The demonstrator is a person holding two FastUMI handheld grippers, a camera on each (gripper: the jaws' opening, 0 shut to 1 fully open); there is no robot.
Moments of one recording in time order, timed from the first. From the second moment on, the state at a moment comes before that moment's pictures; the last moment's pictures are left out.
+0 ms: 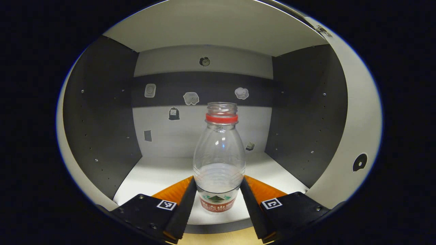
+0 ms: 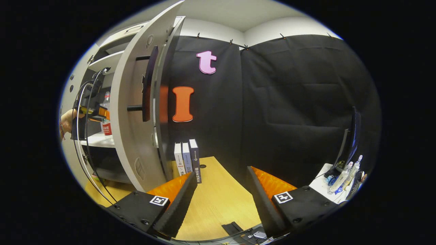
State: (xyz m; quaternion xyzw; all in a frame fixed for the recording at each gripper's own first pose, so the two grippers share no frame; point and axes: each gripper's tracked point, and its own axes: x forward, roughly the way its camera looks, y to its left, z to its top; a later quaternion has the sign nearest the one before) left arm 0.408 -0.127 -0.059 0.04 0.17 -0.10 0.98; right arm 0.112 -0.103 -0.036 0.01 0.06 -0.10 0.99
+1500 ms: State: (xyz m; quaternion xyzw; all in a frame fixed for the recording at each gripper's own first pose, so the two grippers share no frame) left arm 0.147 -0.005 0.044 -0.04 0.06 -0.05 1.00; right arm 0.090 -0.095 0.020 0.02 0.01 -0.05 1.00
